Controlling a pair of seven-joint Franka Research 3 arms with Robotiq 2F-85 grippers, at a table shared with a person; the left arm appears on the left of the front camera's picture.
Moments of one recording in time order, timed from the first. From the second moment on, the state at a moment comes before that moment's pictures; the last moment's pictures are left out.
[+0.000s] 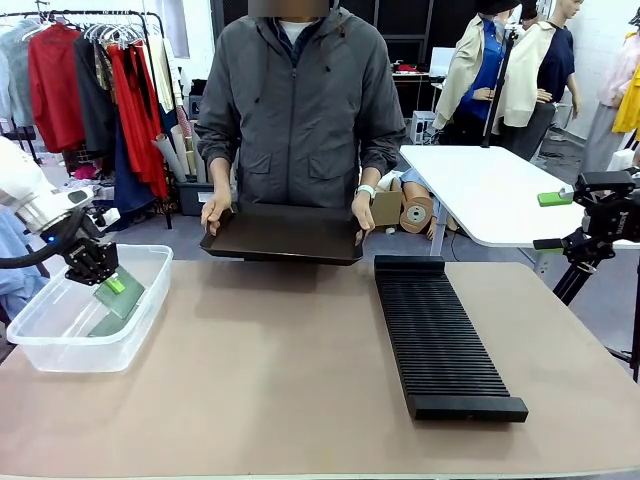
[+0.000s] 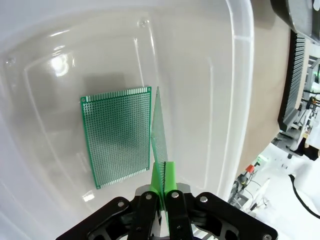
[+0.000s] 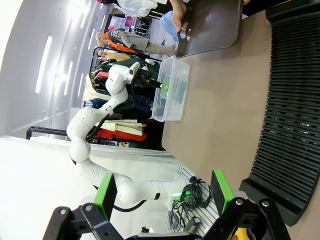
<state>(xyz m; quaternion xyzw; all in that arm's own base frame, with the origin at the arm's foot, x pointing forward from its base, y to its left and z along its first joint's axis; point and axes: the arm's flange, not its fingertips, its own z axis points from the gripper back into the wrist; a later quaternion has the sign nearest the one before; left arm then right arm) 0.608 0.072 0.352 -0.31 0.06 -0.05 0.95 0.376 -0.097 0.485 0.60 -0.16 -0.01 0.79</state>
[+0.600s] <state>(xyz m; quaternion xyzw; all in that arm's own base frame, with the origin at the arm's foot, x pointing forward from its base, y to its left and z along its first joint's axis) 0.618 0.076 0.328 -0.31 0.07 -0.05 0.95 0.376 -0.097 0.485 0.60 -0.16 -0.01 0.79</state>
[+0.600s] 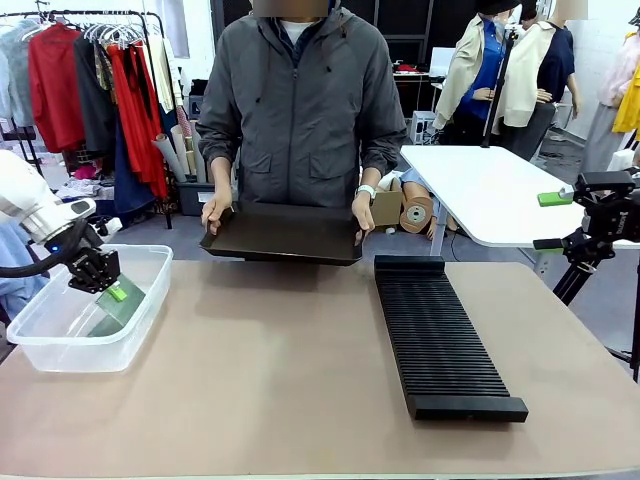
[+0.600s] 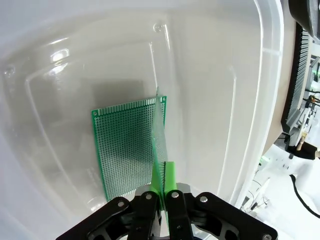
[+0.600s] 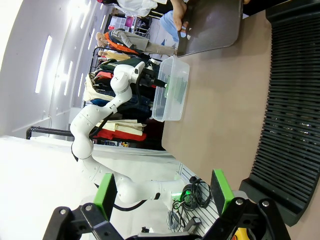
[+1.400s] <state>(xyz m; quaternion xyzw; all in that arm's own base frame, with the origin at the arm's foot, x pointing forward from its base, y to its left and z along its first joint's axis) 0.623 0.076 0.344 -0.29 0.05 -0.04 0.95 0.376 -0.097 0.485 0.60 -0.16 -0.01 0.79</state>
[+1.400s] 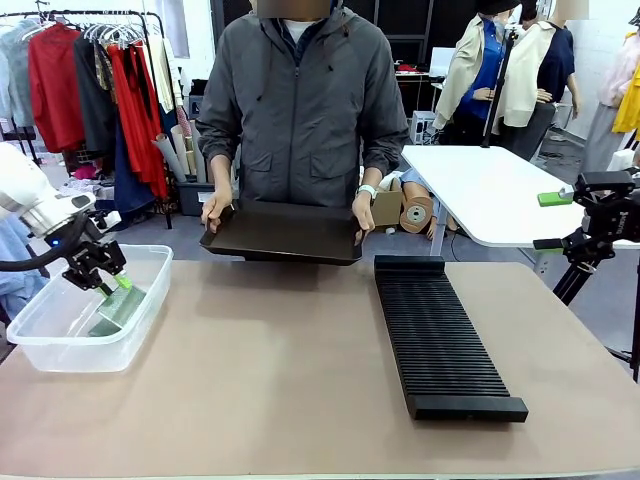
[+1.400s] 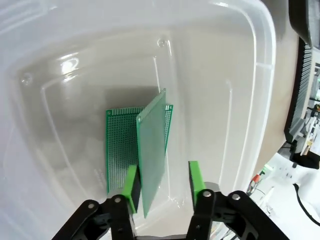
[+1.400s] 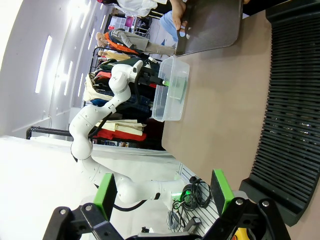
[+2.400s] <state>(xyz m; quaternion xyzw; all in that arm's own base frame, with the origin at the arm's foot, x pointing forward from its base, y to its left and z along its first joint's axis) 0.617 0.067 0.382 -0.24 0.03 -0.03 0.97 0.376 -0.097 0.485 0.60 -0.16 -0.01 0.79</state>
